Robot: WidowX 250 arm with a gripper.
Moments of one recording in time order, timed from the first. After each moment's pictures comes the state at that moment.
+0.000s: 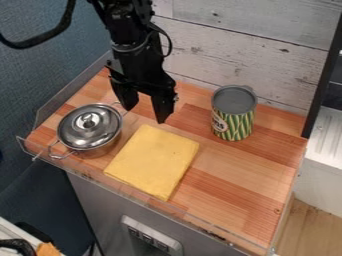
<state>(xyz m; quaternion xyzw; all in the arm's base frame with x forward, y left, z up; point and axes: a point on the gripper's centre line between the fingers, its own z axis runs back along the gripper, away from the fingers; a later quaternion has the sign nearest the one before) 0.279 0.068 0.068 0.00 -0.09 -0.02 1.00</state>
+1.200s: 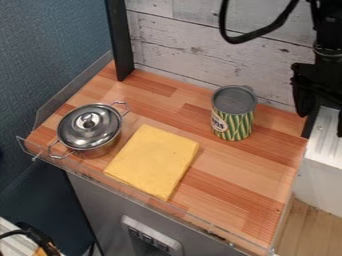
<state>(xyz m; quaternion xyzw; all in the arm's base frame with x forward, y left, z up) 0.382 -0.142 0.055 -0.07 -0.10 -0.19 0.97</state>
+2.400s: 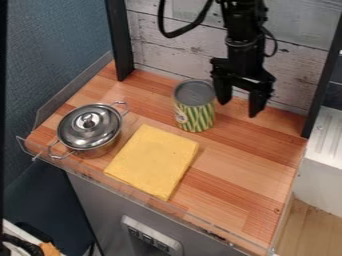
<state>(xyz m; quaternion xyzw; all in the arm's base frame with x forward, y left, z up) 0.386 -0.019 0.027 -0.04 -0.03 -0.11 0.99</state>
